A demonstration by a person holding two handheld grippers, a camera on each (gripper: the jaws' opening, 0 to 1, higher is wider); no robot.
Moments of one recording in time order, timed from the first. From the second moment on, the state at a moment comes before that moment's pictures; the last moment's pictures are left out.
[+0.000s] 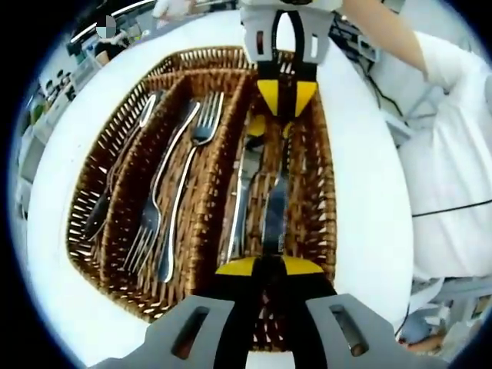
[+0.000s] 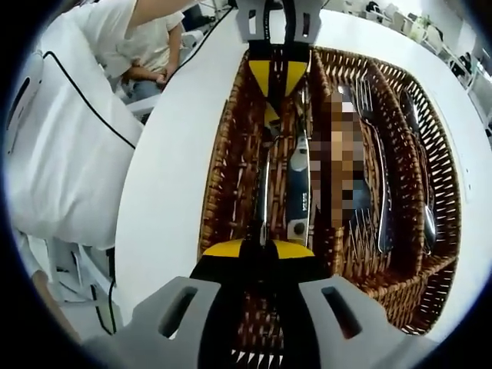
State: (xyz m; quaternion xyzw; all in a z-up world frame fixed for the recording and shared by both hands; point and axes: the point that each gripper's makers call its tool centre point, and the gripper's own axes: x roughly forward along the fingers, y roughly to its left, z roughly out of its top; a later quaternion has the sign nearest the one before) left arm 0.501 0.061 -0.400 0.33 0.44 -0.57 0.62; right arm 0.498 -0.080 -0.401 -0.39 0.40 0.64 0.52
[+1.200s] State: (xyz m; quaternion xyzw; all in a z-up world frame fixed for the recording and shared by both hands) left arm 0.512 0.066 -0.383 0.35 0.41 -0.53 0.65; right arm 0.504 -0.084 -0.382 -0.39 0.38 0.62 0.57
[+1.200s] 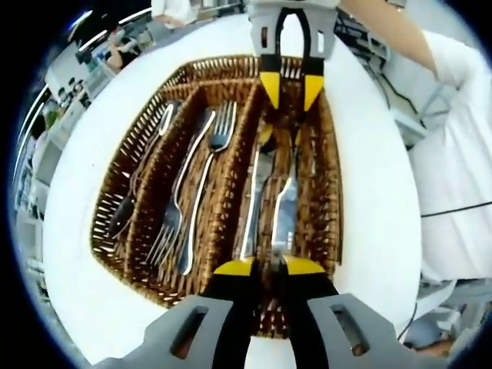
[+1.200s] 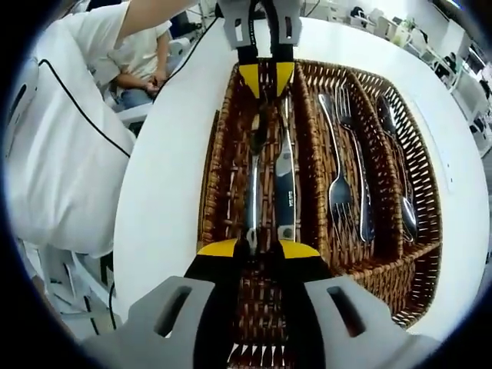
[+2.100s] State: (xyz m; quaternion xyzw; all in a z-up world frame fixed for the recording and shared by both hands) left arm 0.511 0.054 -0.351 0.34 0.36 -0.50 0.71; right arm 0.489 -0.089 -0.361 -0.39 0.35 0.61 0.60
